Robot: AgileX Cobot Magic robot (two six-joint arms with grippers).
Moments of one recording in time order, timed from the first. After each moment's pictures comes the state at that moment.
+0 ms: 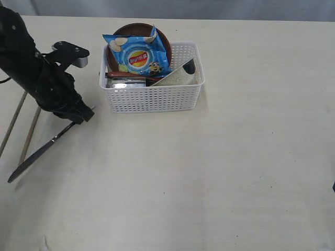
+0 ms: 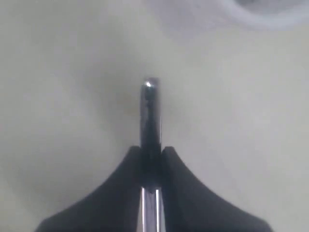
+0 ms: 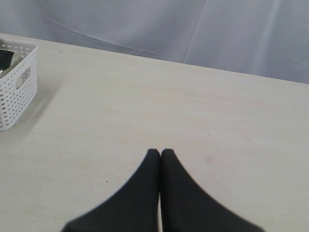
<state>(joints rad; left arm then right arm) -0.30 1.79 -0.96 -0.37 0.66 0.63 0.04 0.00 0.00 -0.11 0.34 -0.03</state>
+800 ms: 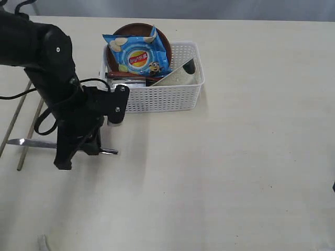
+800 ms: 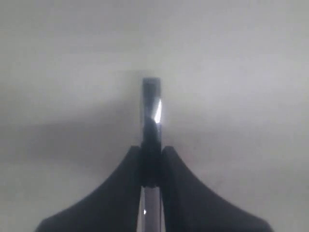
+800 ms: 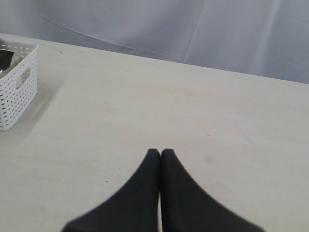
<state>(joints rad) -0.54 1.79 -0.96 -0.23 0.81 1.32 0.04 0.00 0.00 -0.11 0.34 -0.03</state>
